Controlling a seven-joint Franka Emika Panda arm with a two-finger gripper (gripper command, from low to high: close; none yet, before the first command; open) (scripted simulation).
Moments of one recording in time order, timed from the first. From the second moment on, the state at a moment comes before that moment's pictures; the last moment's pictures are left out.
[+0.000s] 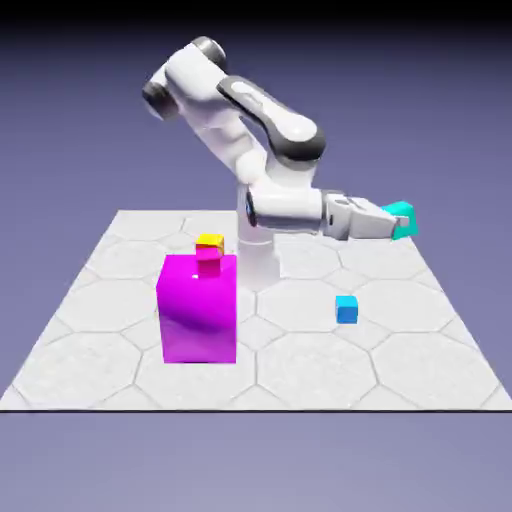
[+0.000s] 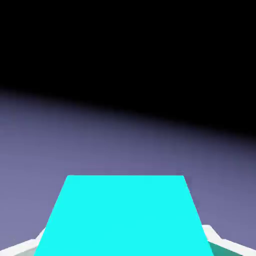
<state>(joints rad) 1.81 -0.63 -1.48 -2.39 1.10 2.23 -1.60</state>
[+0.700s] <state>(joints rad) 2.47 -0.43 -2.24 -2.53 0.71 1.95 -1.88</state>
